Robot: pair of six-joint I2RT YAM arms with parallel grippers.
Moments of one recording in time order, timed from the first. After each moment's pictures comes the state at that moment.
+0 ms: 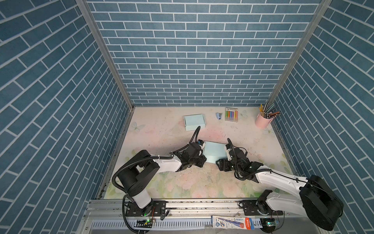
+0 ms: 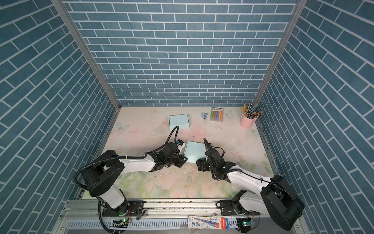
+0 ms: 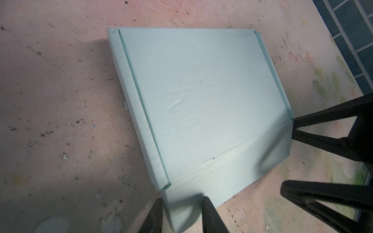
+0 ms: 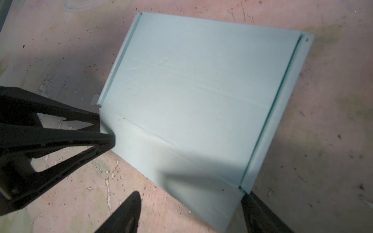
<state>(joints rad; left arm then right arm) -0.83 1.68 0.74 0.16 0.13 -0.45 0.73 1.18 0.42 -0.07 -0.02 0.52</state>
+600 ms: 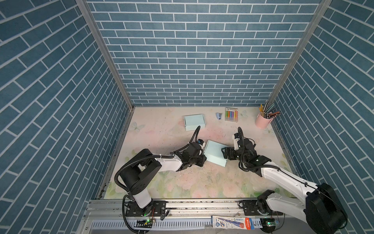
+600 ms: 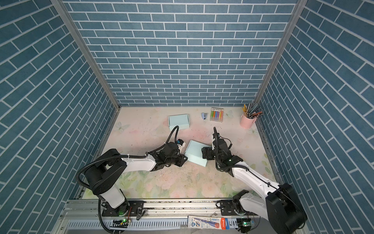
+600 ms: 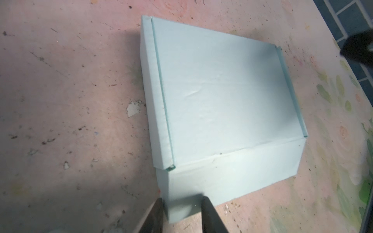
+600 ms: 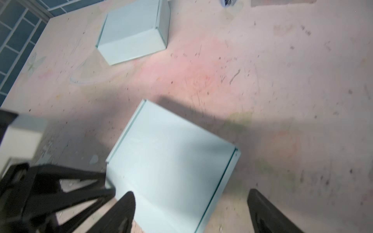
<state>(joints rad) -0.83 1.70 0.75 0.18 0.12 -0.45 0.54 1.18 0.61 -0.13 0.00 0.39</state>
